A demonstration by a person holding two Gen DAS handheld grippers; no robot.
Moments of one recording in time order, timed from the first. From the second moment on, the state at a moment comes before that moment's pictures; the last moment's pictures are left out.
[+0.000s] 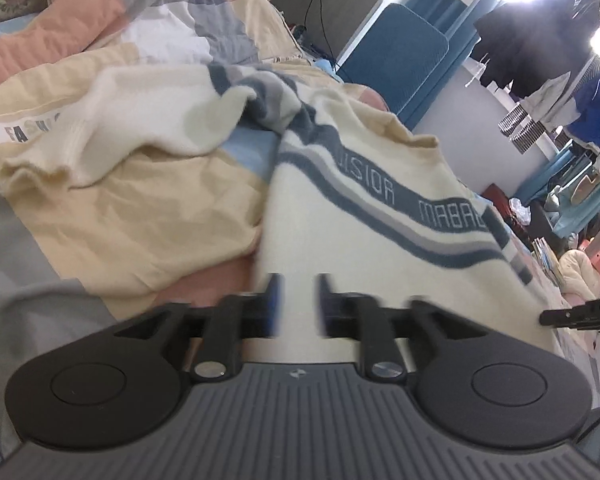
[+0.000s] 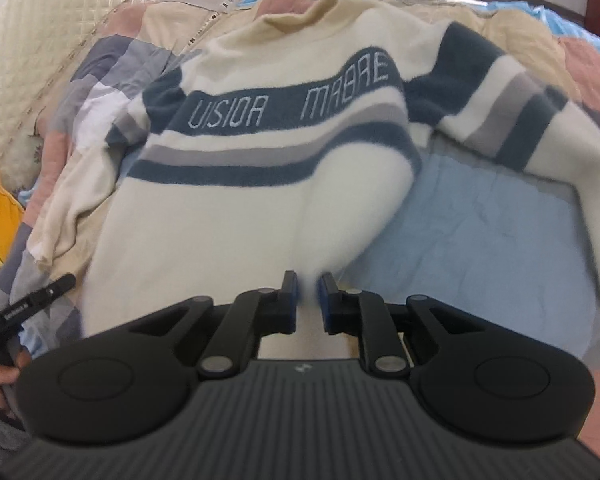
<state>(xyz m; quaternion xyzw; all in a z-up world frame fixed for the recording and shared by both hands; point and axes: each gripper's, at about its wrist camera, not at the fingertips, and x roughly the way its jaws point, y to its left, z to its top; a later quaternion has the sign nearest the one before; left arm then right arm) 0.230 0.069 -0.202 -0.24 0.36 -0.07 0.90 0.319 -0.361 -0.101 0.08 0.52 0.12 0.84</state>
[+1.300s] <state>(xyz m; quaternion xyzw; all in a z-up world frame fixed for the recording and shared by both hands) 0.318 0.009 -0.246 -0.16 0.39 -0.14 0.90 0.231 -0.592 -0.262 0.52 0.13 -0.20 0.82</state>
